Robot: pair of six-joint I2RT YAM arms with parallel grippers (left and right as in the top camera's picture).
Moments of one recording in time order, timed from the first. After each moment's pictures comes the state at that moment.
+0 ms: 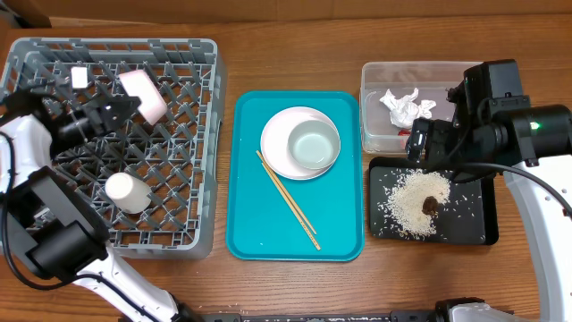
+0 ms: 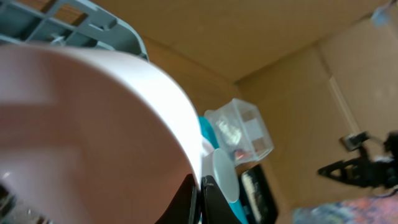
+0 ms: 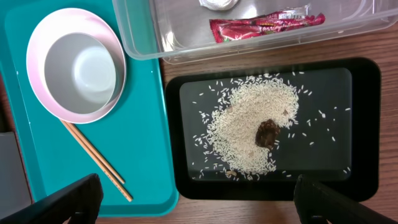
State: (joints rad) left arm 0.62 2.11 1.64 -1.06 1.39 0.51; right arm 0.10 1.40 1.51 -1.36 -0.09 0.30
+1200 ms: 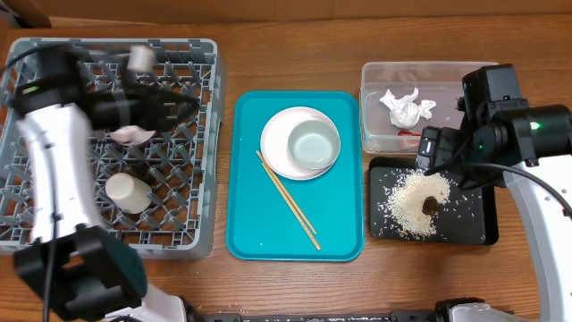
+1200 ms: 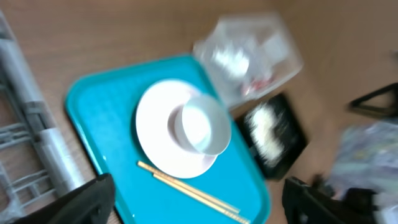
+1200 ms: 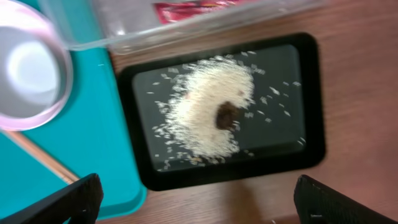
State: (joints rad) left arm 0.27 1.75 1.65 -1.19 0.99 0.46; right arm 0.10 1.40 1.51 -1.45 0.06 0.36
